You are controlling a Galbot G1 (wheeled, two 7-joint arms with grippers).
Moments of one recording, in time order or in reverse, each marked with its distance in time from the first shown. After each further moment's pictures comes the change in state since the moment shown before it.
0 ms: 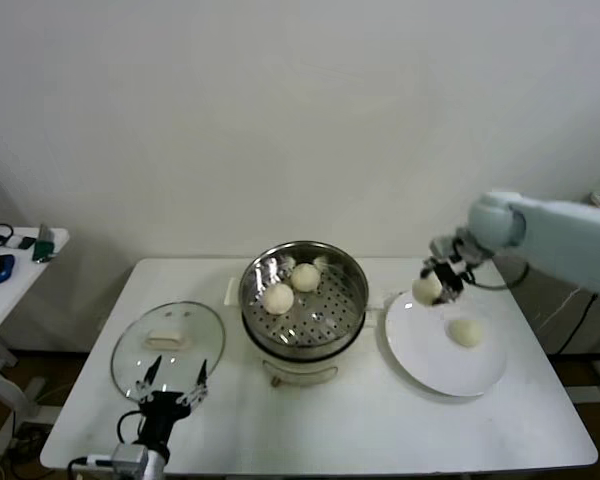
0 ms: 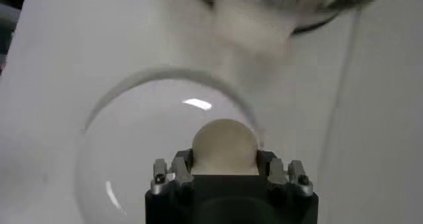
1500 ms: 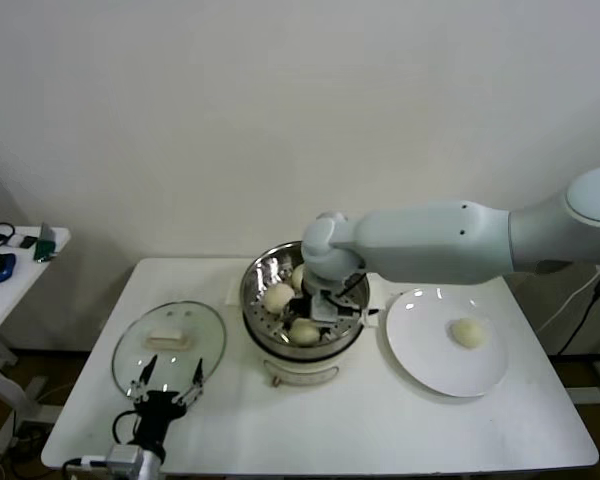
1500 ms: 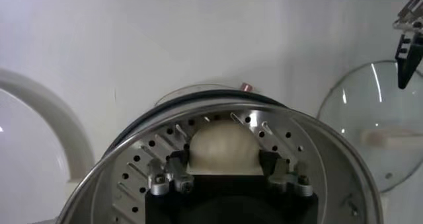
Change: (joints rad) left arm 0.007 0.005 -0.013 -0.008 -0.015 -0.006 0.000; right arm -0.115 0.440 -0.029 0.100 -0.405 0.395 0.114
